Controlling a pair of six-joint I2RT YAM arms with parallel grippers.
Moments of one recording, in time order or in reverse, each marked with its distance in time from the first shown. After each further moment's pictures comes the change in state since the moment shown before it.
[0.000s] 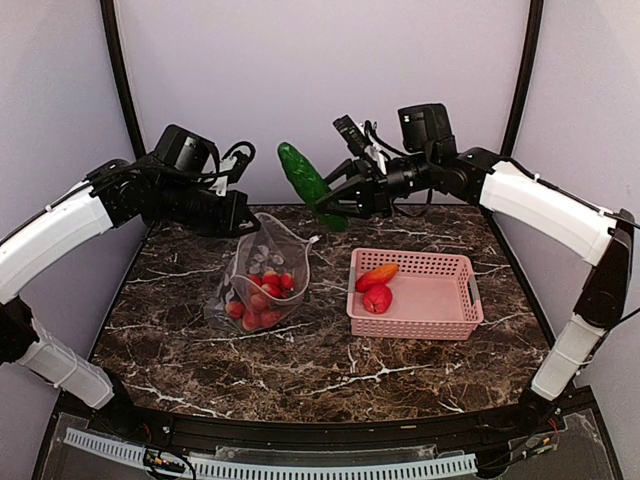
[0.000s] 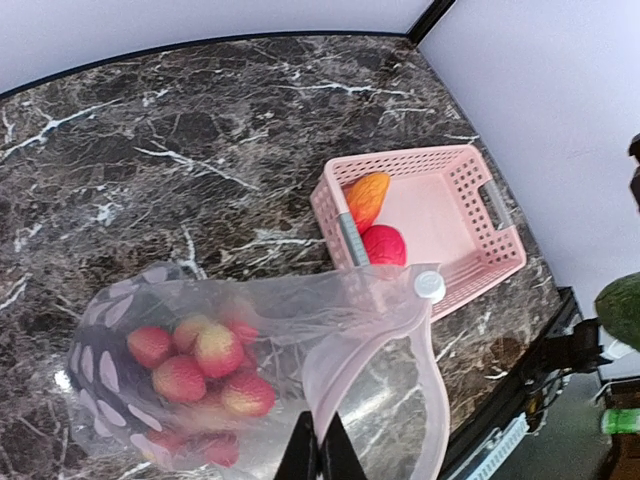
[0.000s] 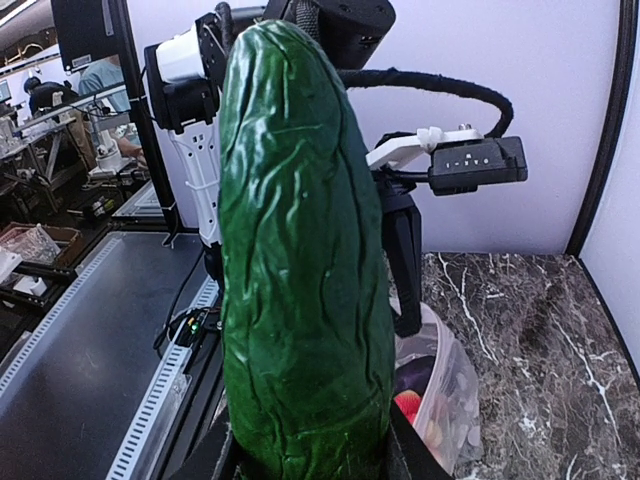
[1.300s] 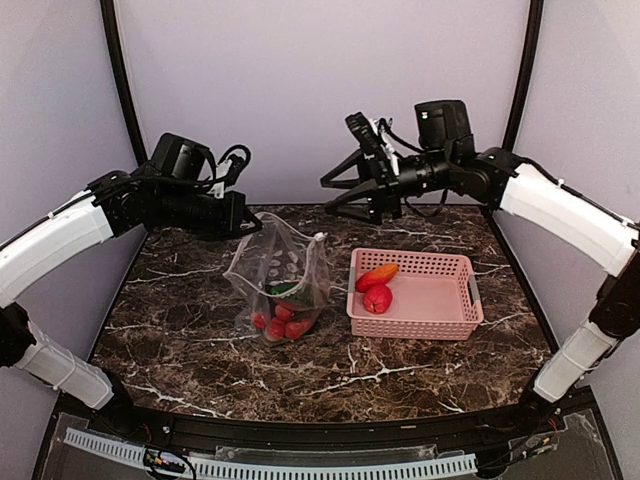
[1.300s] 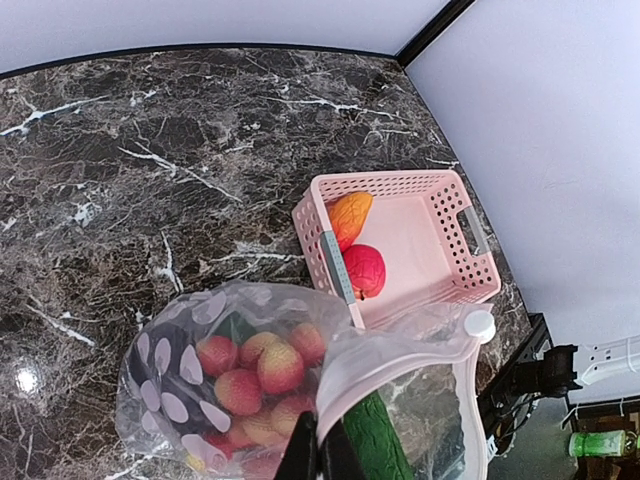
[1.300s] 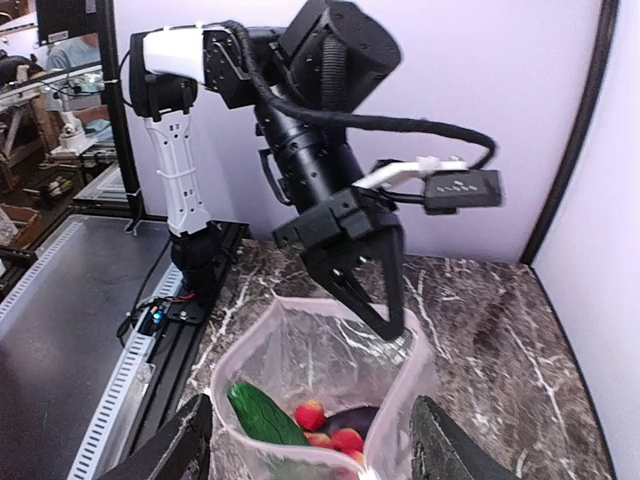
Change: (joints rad) left arm 0.039 -0.032 -0.107 0.153 0.068 -0.084; right arm 0.040 -0.044 -0.028 0.001 0.113 -0.060
